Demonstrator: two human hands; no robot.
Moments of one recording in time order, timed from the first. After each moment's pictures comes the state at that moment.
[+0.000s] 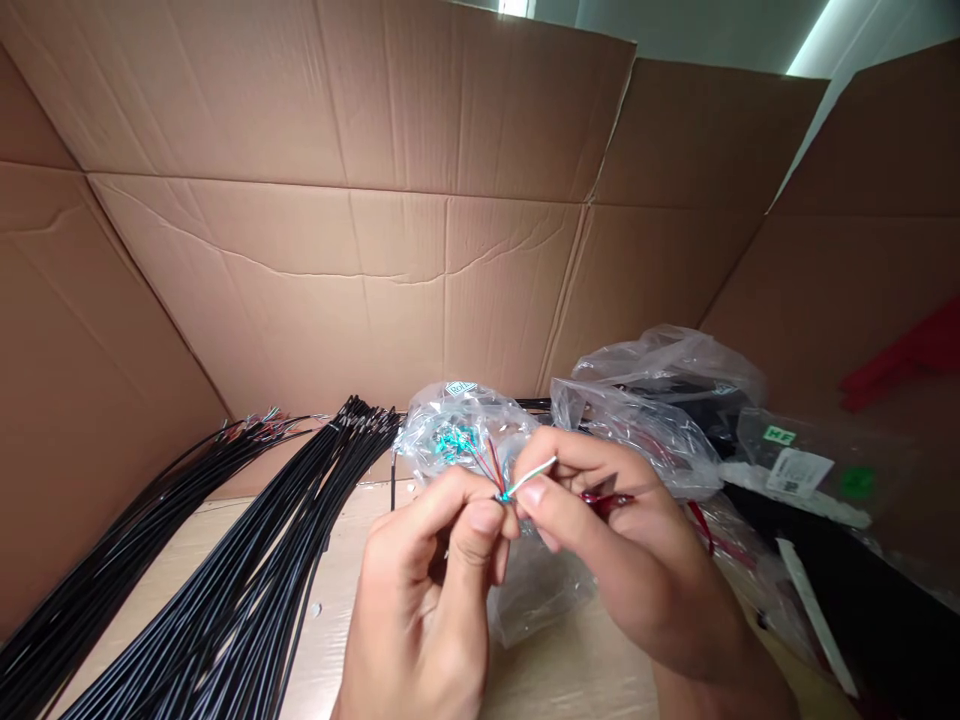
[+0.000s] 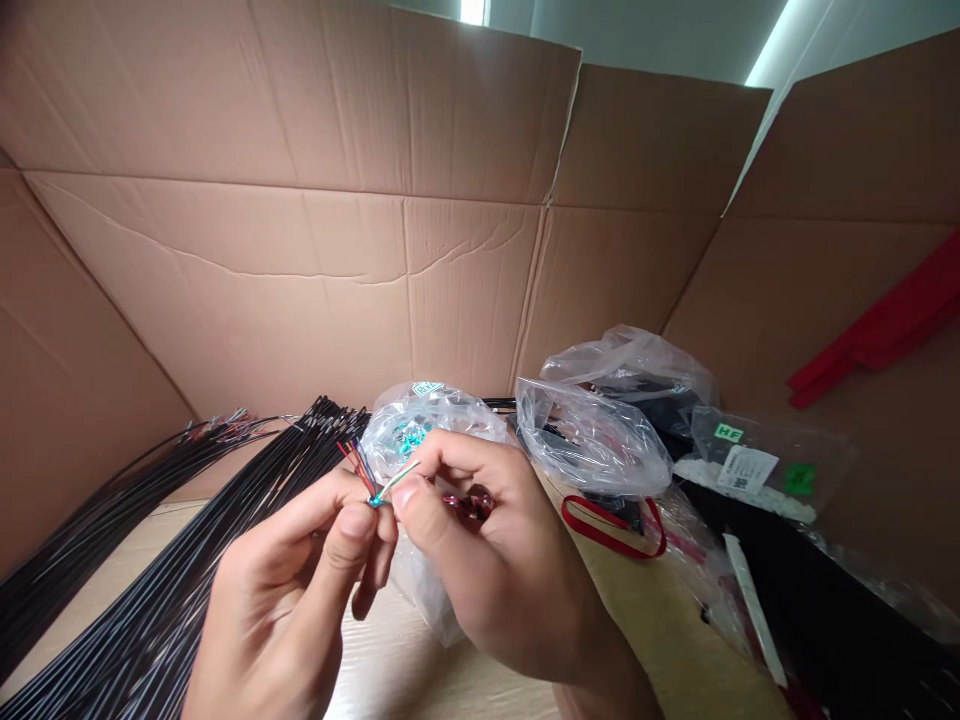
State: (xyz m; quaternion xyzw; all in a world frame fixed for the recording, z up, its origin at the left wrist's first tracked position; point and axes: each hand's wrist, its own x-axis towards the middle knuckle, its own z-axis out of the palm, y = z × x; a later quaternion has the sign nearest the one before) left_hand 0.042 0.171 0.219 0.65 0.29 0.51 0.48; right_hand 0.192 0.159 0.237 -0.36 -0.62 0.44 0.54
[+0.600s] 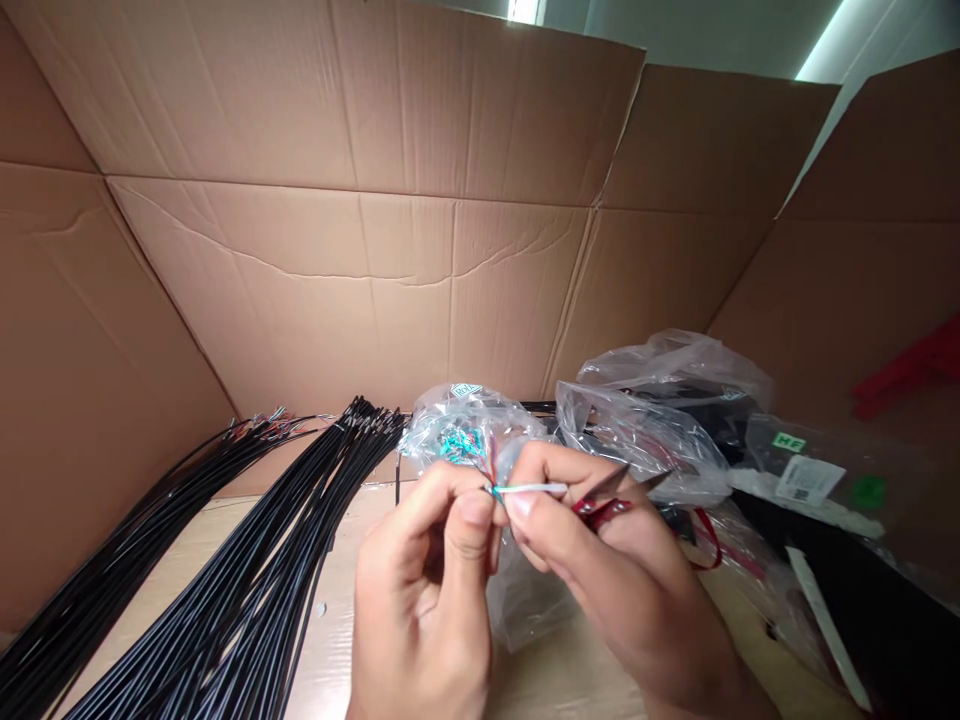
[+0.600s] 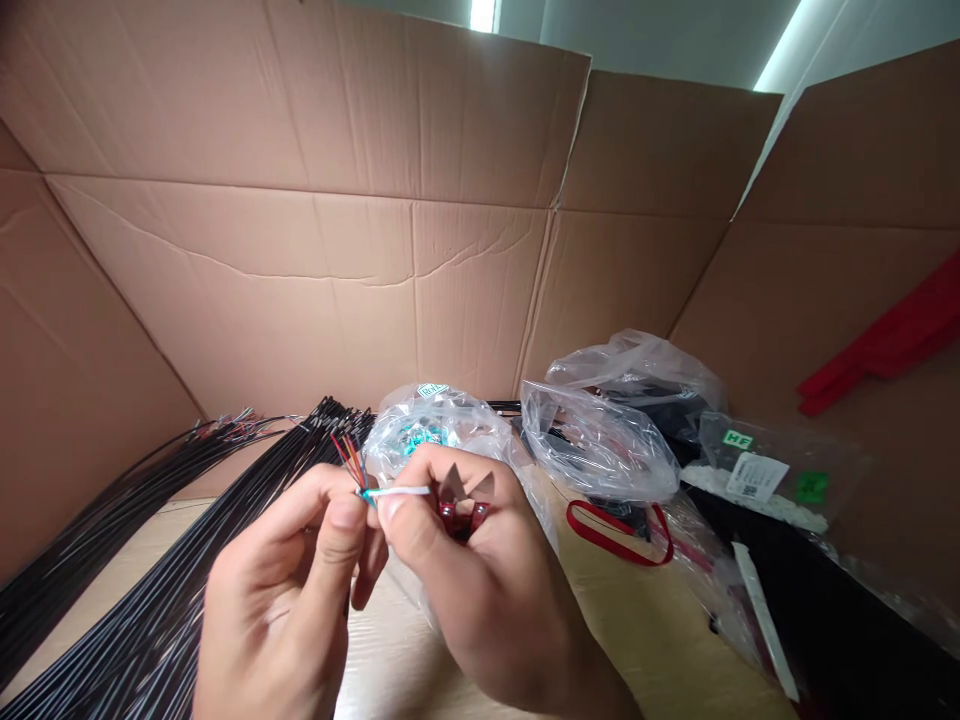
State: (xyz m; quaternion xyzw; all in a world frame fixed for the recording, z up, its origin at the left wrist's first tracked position) left_hand 0.047 0.170 0.219 0.61 0.30 0.60 0.42; right_hand 0.175 0.157 0.230 -0.34 -0.58 0.48 0.57
